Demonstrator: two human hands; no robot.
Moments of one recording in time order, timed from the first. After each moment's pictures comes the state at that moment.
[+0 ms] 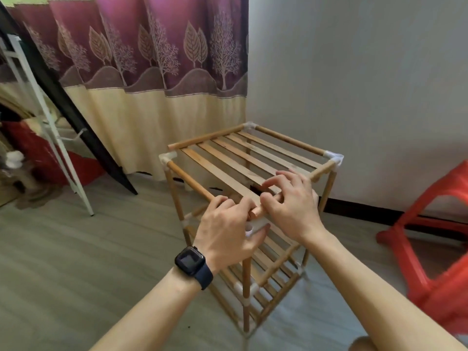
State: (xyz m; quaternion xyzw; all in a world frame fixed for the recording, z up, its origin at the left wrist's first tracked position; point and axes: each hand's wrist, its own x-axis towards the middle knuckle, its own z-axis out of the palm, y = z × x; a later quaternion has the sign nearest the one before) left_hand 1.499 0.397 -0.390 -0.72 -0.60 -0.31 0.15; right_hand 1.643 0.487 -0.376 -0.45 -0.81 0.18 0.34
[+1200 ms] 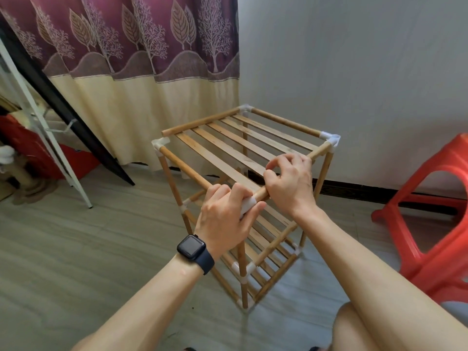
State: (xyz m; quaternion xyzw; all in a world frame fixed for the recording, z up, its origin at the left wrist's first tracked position) left_hand 1.499 0.402 -0.417 -0.70 -0.54 -0.42 0.20; right_hand 1.640 0.503 -0.391 -0.48 -0.77 0.19 0.38
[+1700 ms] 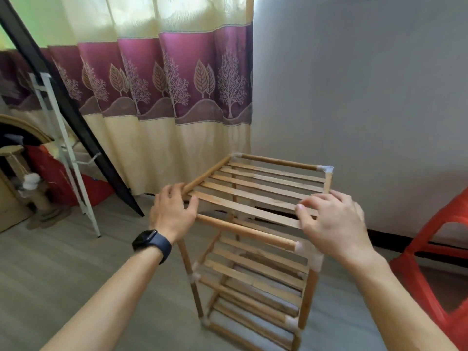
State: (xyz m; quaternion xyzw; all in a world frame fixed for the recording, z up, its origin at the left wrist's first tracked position) left_hand 1.383 0.422 -0.357 -0.48 -0.82 -0.31 0.02; right_hand 1.696 0.487 -0.333 -0.53 -0.80 0.09 0.26
